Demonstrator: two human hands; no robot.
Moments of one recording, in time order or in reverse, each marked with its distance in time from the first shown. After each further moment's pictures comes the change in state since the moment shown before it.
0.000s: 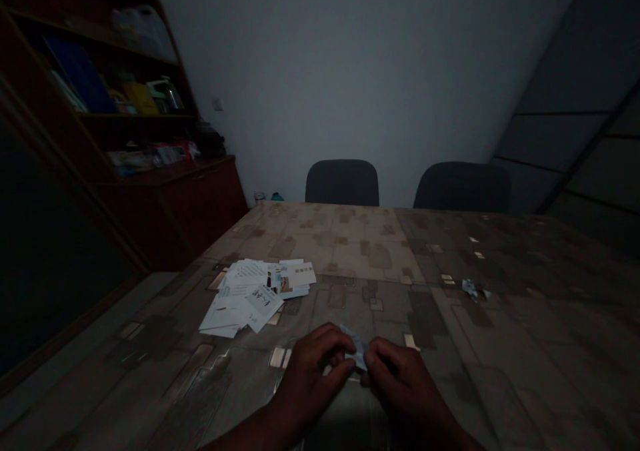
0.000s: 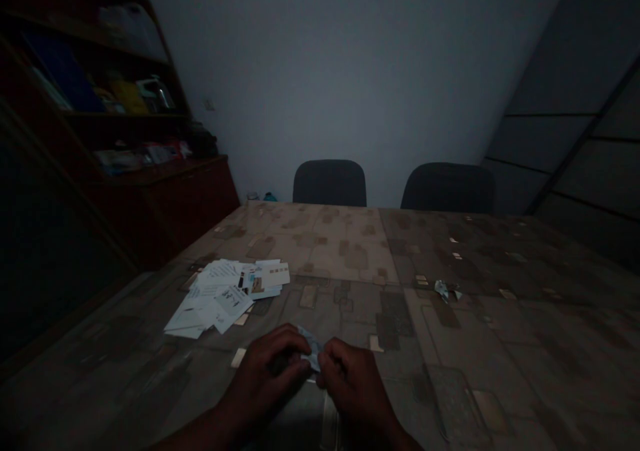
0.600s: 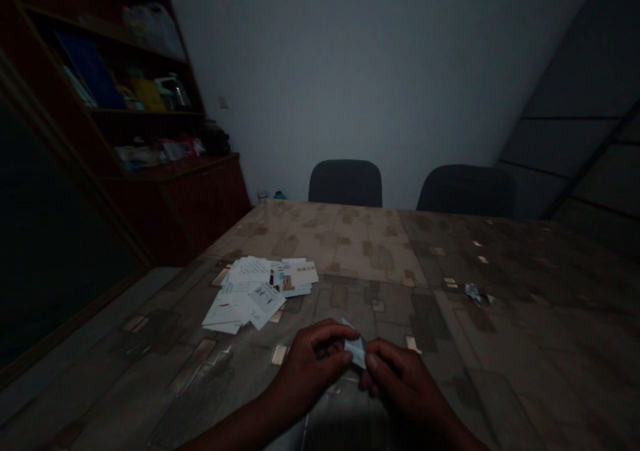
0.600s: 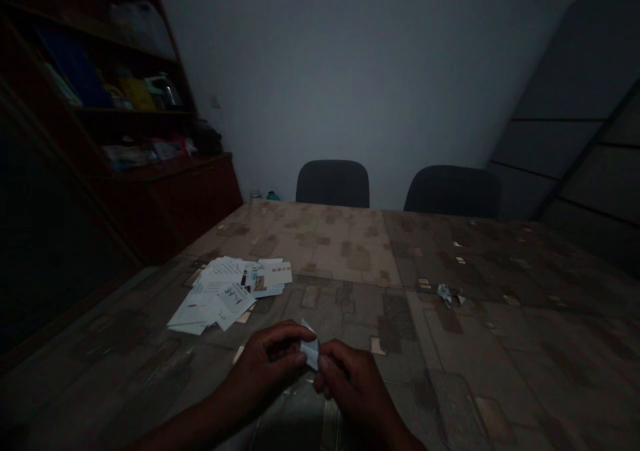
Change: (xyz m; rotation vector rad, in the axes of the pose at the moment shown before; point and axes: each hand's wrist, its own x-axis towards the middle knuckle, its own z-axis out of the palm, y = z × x) left_hand 0.003 -0.012 -0.001 -0.450 0.012 -0.219; right_hand 0.000 -0.009 -0.005 0.140 -0.108 -0.001
